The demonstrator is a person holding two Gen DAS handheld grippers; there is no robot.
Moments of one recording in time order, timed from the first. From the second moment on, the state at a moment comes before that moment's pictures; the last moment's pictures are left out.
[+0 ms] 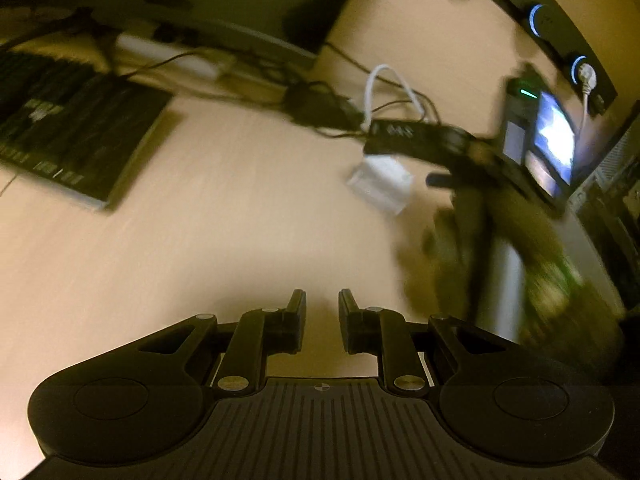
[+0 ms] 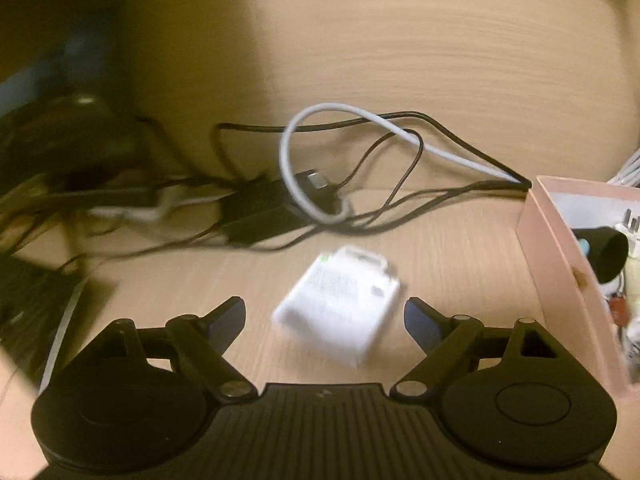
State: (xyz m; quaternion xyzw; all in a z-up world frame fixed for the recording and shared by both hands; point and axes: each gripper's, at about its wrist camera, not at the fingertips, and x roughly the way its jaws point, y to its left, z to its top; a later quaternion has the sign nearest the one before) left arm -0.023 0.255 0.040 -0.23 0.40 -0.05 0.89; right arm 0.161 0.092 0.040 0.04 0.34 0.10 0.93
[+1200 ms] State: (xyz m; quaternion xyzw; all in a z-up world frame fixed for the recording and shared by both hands) left arm 0.007 0.090 0.042 -0.14 0.43 -0.16 0.88; right arm -0.051 -0.098 0.022 -0.08 0.31 0.04 0.95
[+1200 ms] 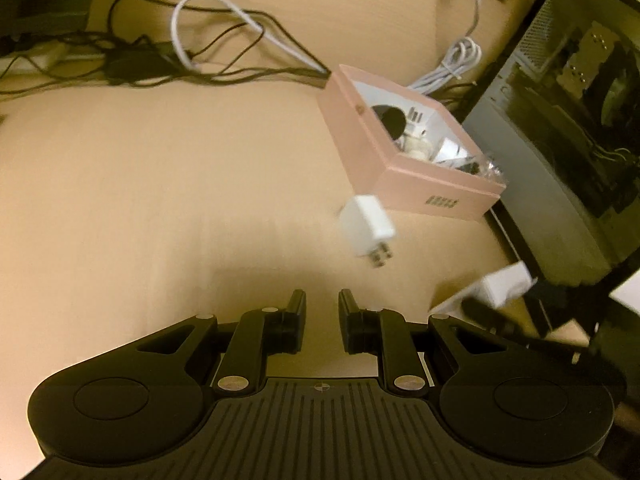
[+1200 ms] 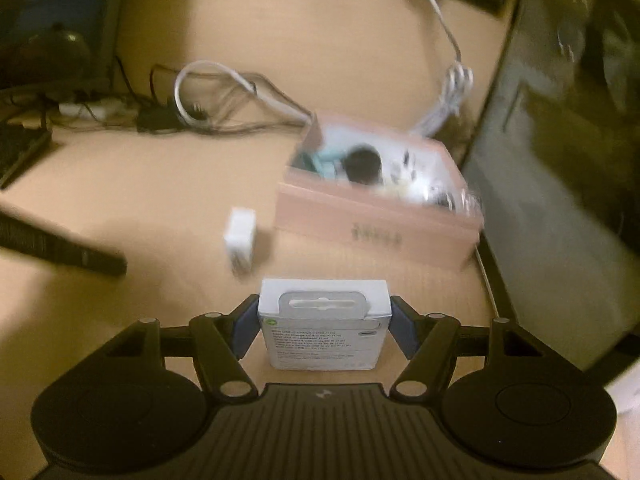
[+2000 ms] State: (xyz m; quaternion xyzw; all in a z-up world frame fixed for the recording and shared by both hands) left arm 0.078 0.000 0.047 -0.07 0.43 -0.08 0.90; right arm -0.084 -0.155 -0.014 -0.06 0.36 0.13 0.92
